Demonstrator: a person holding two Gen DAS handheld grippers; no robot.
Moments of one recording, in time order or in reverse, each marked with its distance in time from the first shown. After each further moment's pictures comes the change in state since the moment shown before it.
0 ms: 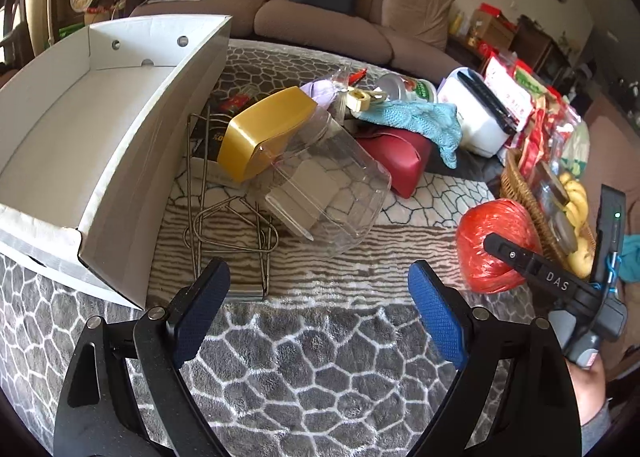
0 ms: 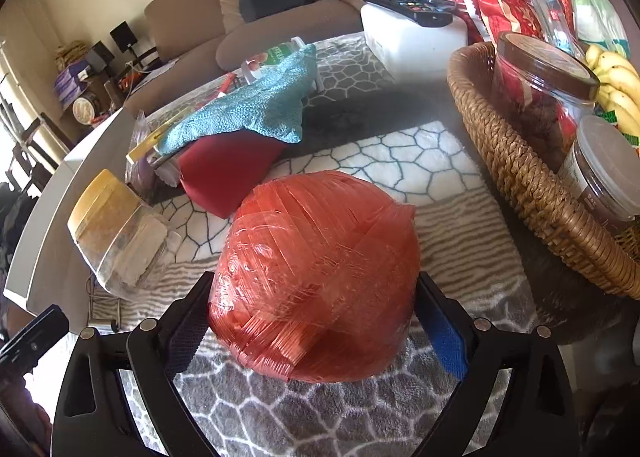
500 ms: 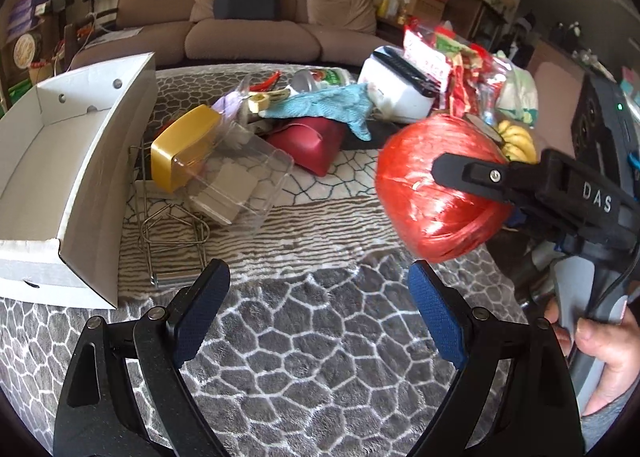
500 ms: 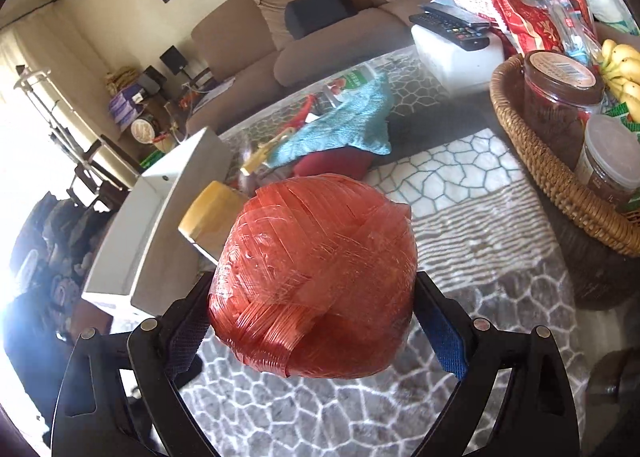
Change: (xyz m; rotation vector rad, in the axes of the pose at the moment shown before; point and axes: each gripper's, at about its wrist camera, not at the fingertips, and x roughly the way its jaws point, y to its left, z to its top) left arm -0.044 -0.060 -0.025 0.253 -0.013 -0.121; right arm -0.072 0.042 -0.006 0.065 -0.022 0.267
